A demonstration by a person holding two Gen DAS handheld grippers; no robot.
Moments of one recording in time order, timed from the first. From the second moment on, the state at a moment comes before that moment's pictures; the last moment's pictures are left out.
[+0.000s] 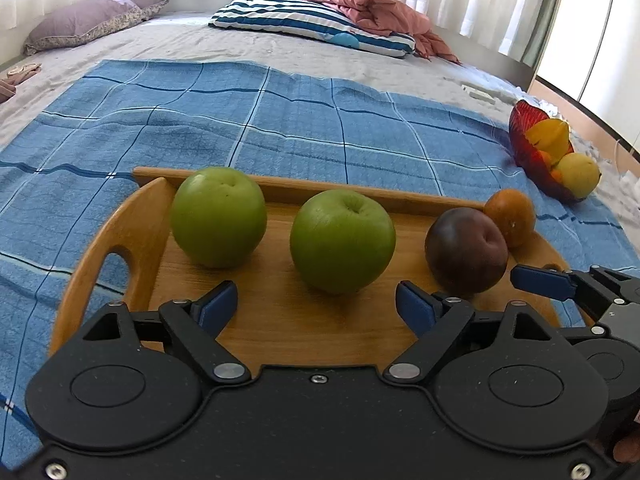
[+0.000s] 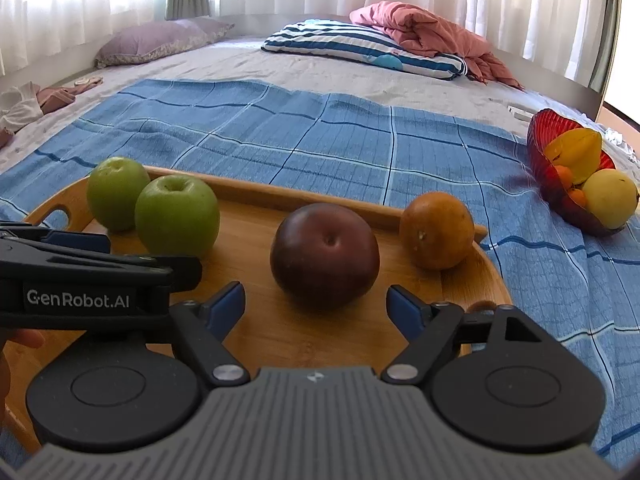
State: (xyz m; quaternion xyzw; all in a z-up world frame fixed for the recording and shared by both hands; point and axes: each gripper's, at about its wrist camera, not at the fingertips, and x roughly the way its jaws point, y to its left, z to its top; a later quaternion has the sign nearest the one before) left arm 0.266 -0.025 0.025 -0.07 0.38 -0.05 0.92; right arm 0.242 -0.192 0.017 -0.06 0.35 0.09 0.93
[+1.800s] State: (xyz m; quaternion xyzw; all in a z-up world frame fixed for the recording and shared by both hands) left arm 0.100 -0.003 0.059 -0.03 0.32 -0.09 0.94; right arm 0.114 -0.207 0.041 -0.01 0.32 0.07 0.95
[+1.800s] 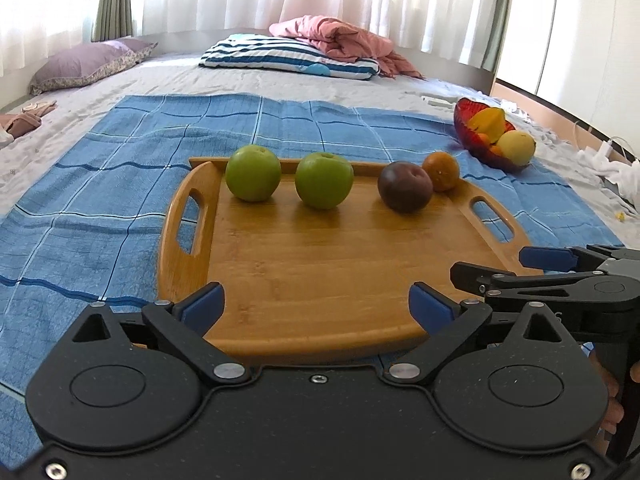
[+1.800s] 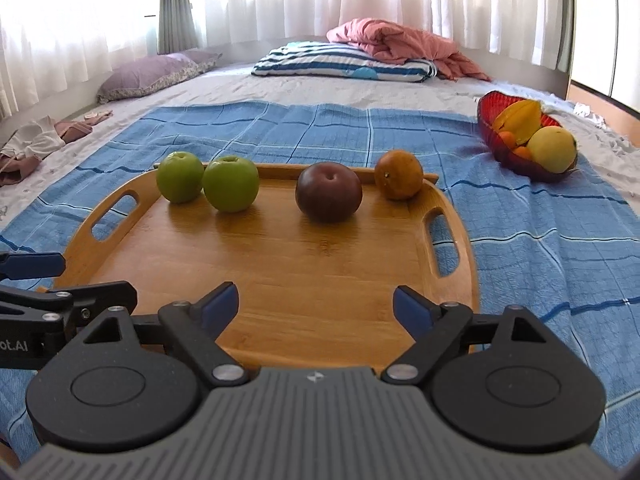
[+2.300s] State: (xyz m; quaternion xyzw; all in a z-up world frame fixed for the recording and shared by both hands) left arm 0.053 0.004 0.056 -0.02 0.30 -0.09 0.95; right arm 0.068 -0.209 0.034 -0.01 0.30 0.05 0.95
